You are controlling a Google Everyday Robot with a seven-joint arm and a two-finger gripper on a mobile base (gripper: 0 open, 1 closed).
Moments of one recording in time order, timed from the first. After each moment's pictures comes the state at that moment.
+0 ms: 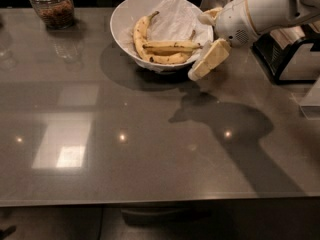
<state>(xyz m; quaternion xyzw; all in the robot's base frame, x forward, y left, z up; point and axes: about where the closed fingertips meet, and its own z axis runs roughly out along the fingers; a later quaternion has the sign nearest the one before) 0.617 -0.089 0.940 -0.60 0.67 0.16 0.40</state>
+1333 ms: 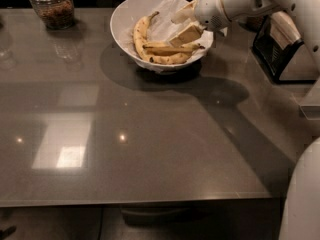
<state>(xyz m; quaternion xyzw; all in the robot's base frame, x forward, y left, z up) 0.710 -0.047 0.941 -0.61 0.64 0.17 0.44</state>
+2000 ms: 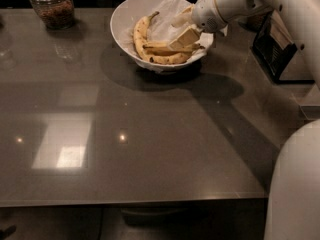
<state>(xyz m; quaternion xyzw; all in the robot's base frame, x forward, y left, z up) 0.727 -0.048 0.920 -0.62 0.65 0.15 0.42</state>
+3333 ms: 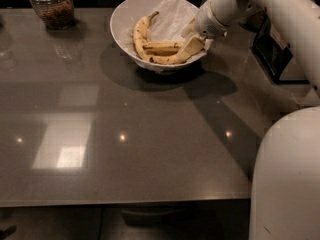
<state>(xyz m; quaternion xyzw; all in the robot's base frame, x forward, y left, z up) 0.742 -0.080 0.880 -0.63 0.70 0.07 0.33</state>
